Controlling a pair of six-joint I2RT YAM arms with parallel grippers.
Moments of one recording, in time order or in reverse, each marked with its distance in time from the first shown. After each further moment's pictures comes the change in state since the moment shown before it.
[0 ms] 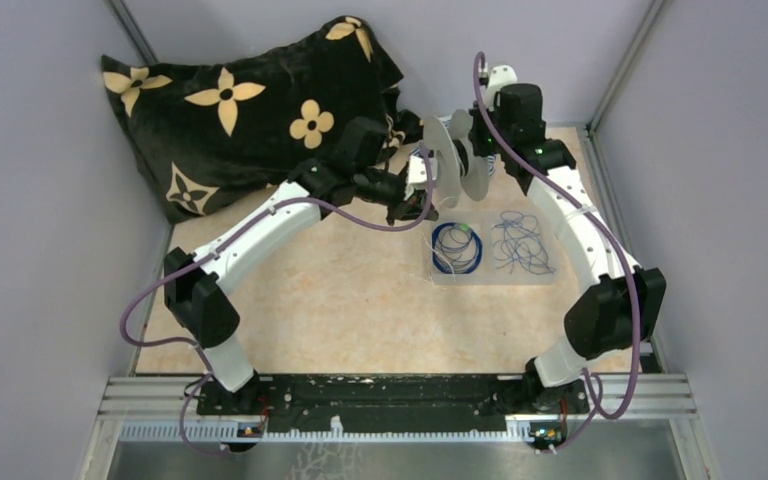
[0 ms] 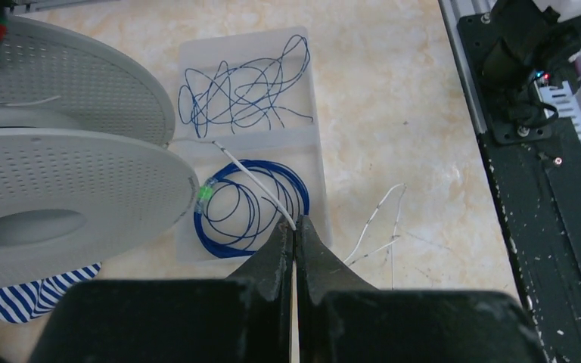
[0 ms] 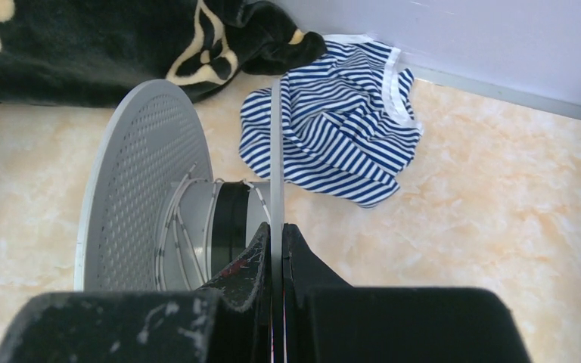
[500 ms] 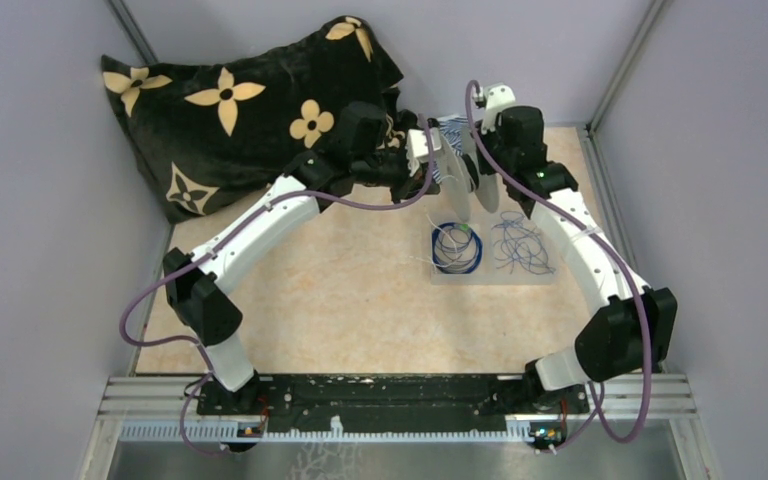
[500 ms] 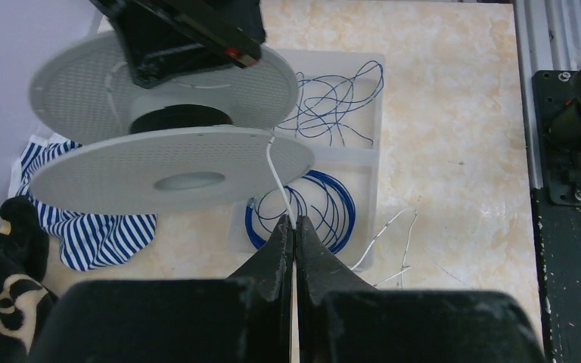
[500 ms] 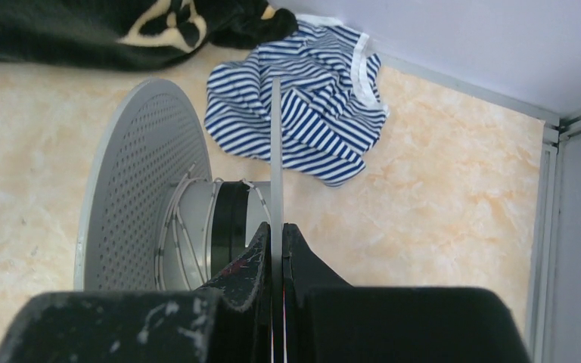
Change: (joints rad) left arm 0.002 0.027 0.114 0.071 -0.166 -0.188; right arm 0.019 -0.129 -0.190 0.087 0.090 -0.117
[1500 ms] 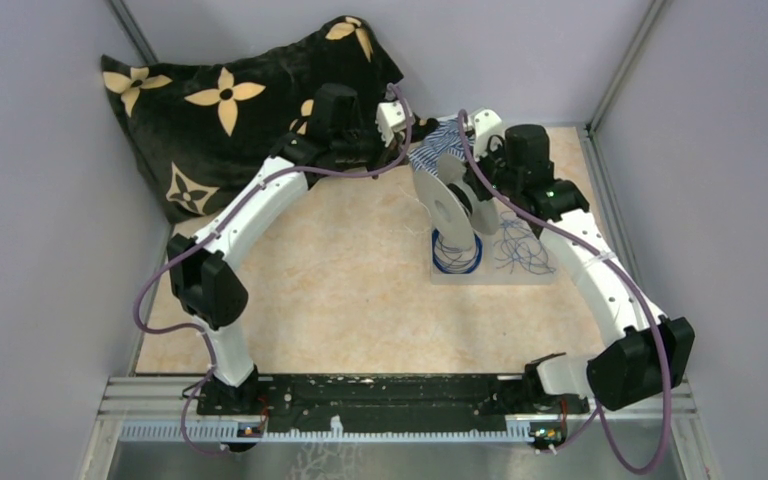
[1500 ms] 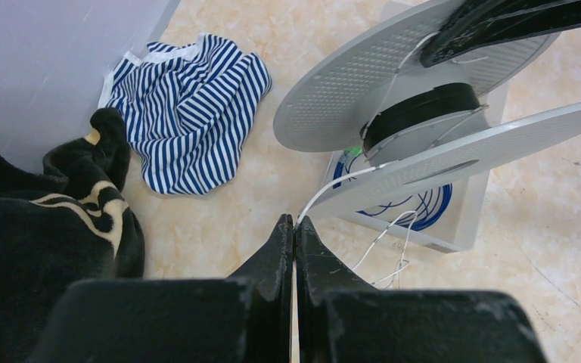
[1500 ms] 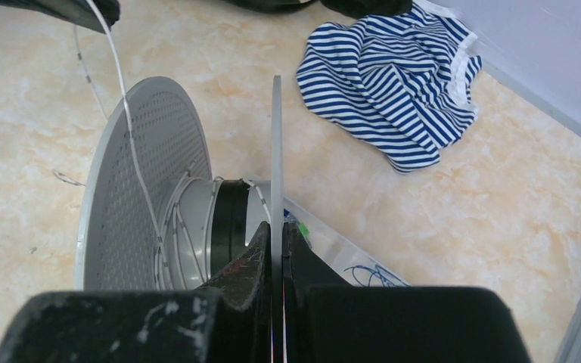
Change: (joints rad) left arm 0.181 0.083 0.058 0.016 -0.061 -0.007; right arm 0.028 -0.135 -0.113 -0.108 -0.233 -0.134
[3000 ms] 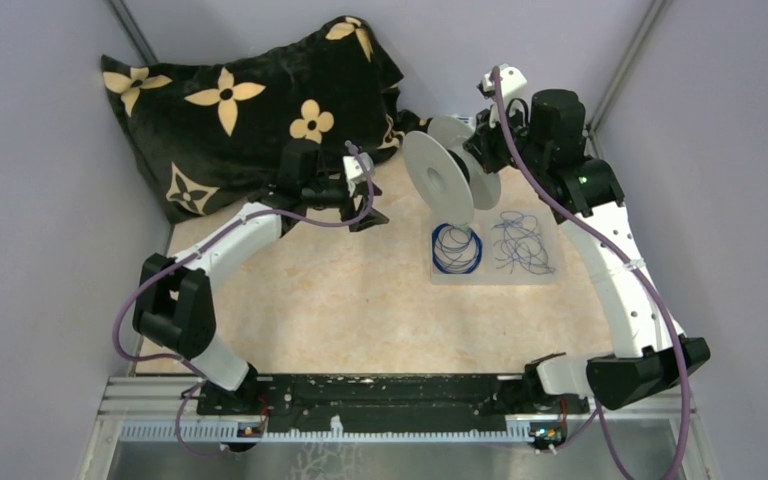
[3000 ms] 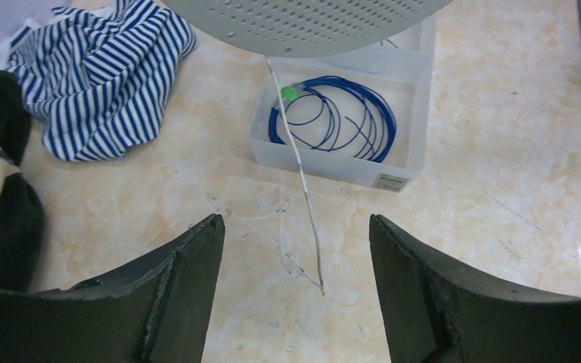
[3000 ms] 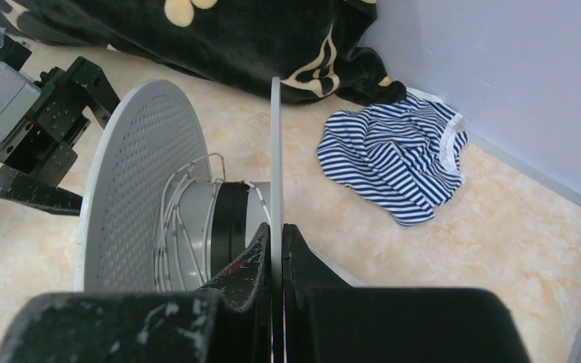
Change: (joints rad) left arm 0.115 -0.240 -0.636 0.378 0.254 0.048; right arm 0.000 -0.002 0.323 -0.166 -0.089 0.097
